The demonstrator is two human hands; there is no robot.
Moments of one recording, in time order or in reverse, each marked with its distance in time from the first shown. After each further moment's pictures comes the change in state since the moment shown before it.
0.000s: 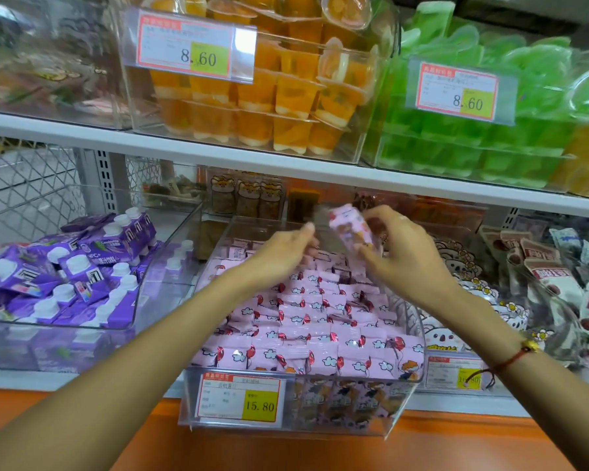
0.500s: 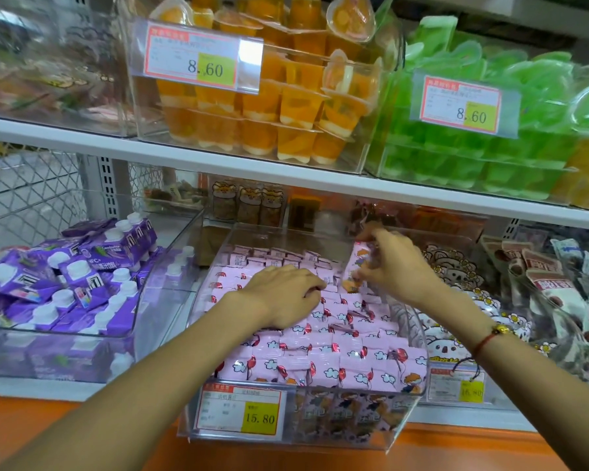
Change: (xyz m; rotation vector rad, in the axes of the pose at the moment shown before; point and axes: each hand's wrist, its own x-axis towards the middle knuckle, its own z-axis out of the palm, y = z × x) left_hand 0.000 -0.027 0.010 0.889 -0.160 0.259; right_hand 0.017 0.018 0.016 -0.062 -0.233 0.141
